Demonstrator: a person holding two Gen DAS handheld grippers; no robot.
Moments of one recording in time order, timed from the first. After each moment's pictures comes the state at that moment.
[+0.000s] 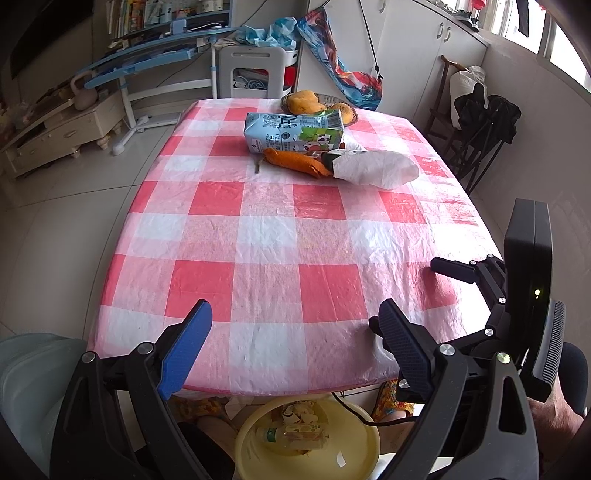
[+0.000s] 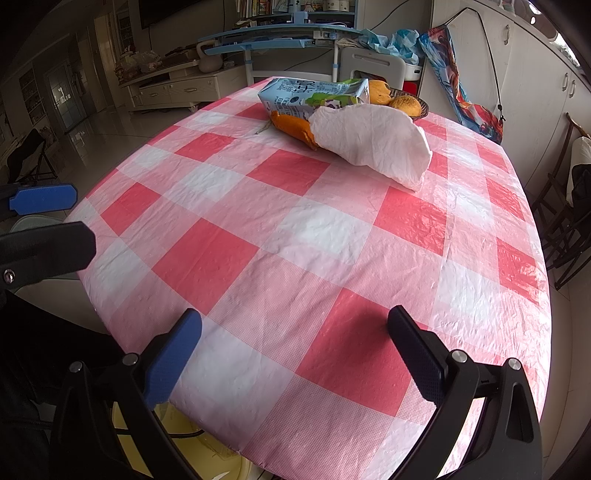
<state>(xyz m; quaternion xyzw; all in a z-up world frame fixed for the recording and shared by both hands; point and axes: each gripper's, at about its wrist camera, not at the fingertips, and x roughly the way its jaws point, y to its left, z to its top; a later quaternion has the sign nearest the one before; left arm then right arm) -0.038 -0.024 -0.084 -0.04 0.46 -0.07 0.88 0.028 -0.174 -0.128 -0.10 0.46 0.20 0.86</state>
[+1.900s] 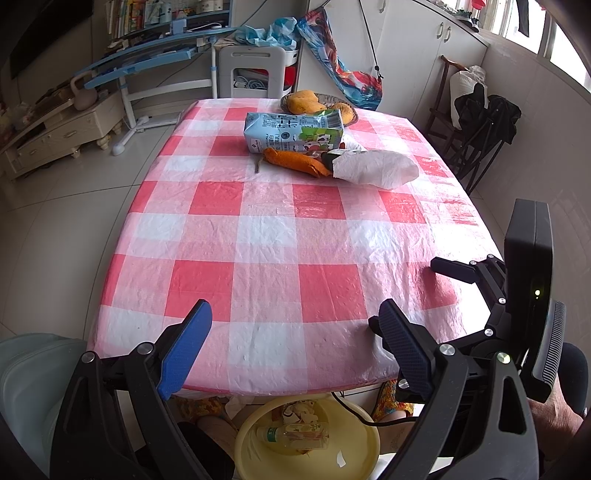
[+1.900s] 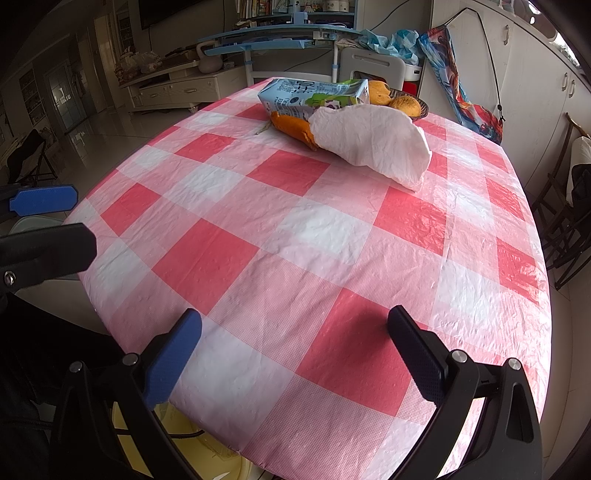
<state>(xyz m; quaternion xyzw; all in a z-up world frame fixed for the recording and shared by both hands) -0.036 -0.025 -0.085 -0.04 0.46 -0.07 0.88 0.027 -0.174 -0.128 -0.10 0.46 0.20 0.86</state>
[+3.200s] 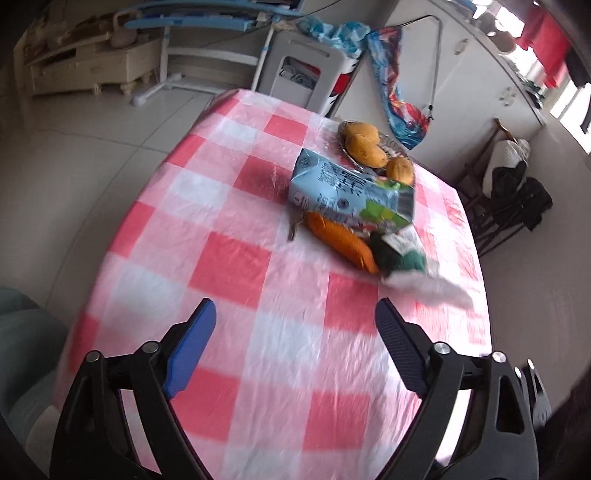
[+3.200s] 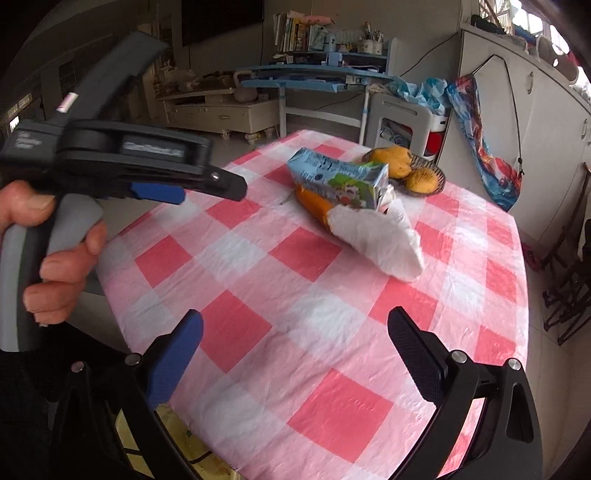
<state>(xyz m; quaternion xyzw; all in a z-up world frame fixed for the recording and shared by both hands) 0.109 0.006 -0.096 -0.19 0.49 -0.01 0.85 0.047 -0.174 -0.072 -0.12 0.37 0.26 0.88</state>
